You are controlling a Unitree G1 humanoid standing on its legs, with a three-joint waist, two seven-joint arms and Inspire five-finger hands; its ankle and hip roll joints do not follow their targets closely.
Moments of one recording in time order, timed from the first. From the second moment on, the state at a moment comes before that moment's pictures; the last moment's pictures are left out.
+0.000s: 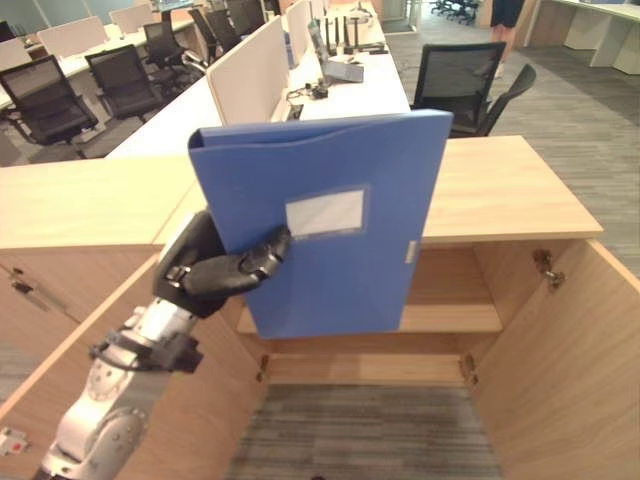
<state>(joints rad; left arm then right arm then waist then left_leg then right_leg) 0.11 0.85 -0.04 -0.42 -1.07 -0.11 -0.20 0.07 -0.33 0.26 1.22 -0.12 0.01 -0.07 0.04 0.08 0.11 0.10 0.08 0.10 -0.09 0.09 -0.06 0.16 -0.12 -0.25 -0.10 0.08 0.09</state>
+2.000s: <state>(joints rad) 0.05 0.61 -0.11 -0.17 -0.84 0.00 -0.37 -0.04 -0.47 0.25 0.09 0.88 0.08 0.34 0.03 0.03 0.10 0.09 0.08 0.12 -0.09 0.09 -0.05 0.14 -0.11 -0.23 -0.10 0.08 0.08</state>
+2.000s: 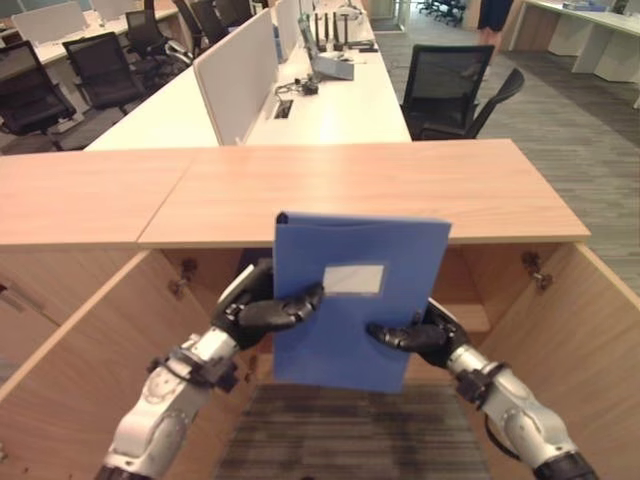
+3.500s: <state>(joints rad) 0.31 0.47 0.09 0.17 -0.61 -0.04 -0.36 0.11 -0.55 0.10 0.04 0.66 0.11 0.41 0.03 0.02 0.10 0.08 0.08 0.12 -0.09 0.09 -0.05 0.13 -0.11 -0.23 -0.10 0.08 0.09</state>
